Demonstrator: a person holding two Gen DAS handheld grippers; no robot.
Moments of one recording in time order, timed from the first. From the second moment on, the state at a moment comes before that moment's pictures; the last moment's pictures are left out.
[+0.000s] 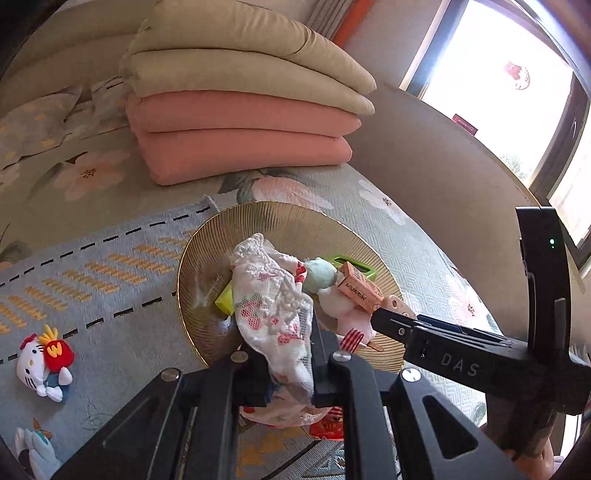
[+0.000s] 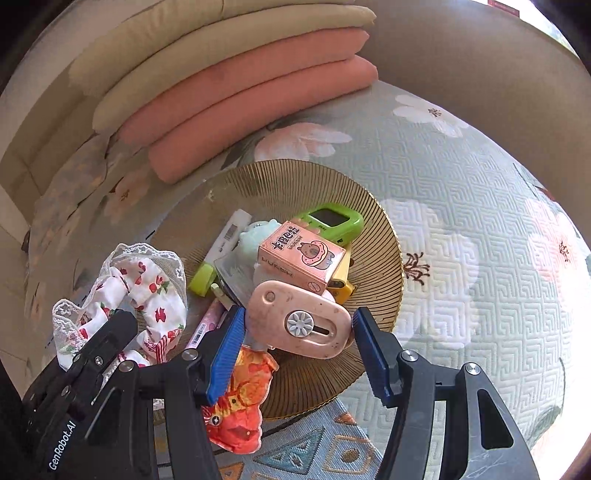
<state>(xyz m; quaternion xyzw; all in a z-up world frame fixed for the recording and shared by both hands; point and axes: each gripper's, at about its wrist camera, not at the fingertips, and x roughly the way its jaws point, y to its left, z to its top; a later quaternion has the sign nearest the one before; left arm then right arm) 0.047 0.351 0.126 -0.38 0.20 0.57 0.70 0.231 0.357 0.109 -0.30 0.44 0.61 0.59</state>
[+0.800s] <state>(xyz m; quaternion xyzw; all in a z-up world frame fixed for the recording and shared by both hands) -0.103 0.089 0.167 -0.44 0.19 0.71 0.53 0.192 0.220 0.108 -0.39 0.48 0.63 0.47</state>
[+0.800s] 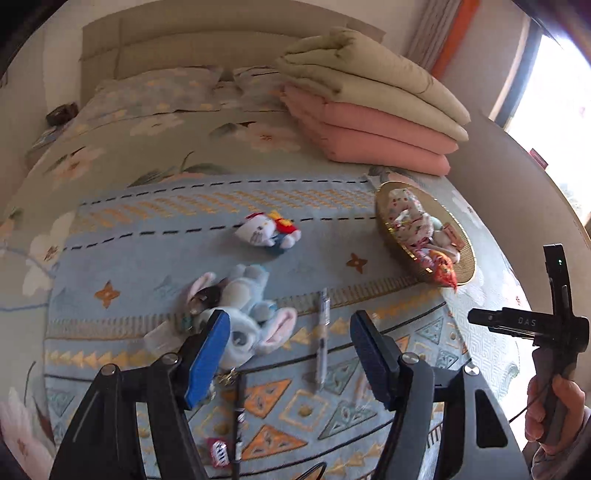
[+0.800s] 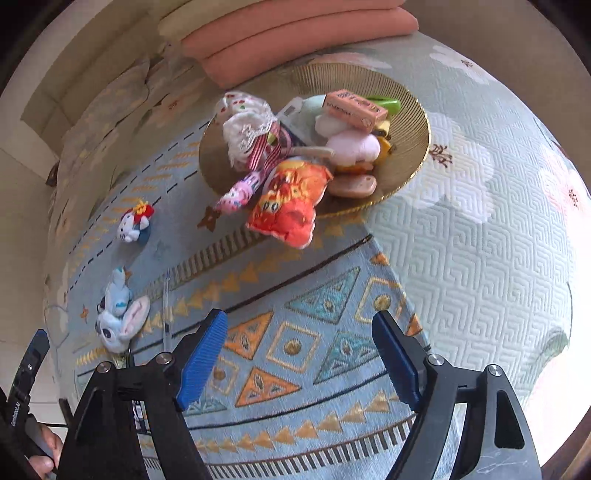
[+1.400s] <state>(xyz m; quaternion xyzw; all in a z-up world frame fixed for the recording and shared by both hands) -0.100 -0.005 0.089 -0.51 0.19 0.69 0.48 0.057 0.141 0.069 -0.50 0.37 0.70 0.33</state>
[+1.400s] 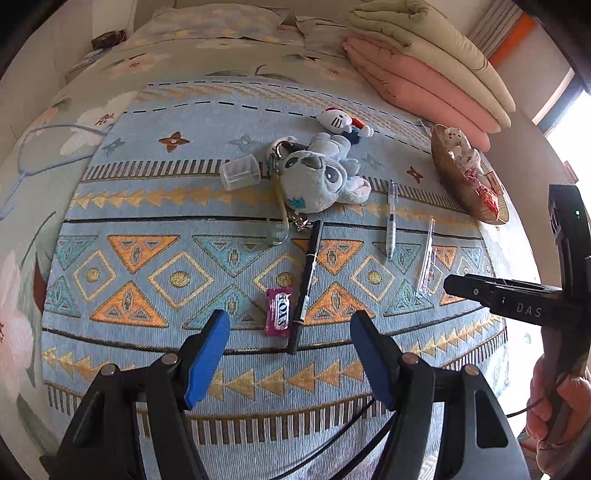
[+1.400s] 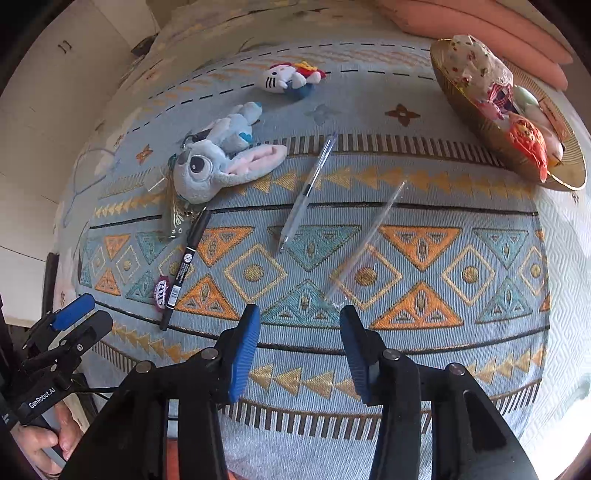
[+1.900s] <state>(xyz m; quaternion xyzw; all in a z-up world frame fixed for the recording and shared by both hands) -0.099 0.065 0.034 -0.48 0.24 0.69 0.49 0.063 0.206 0.010 -0.48 0.45 0.62 0.42</state>
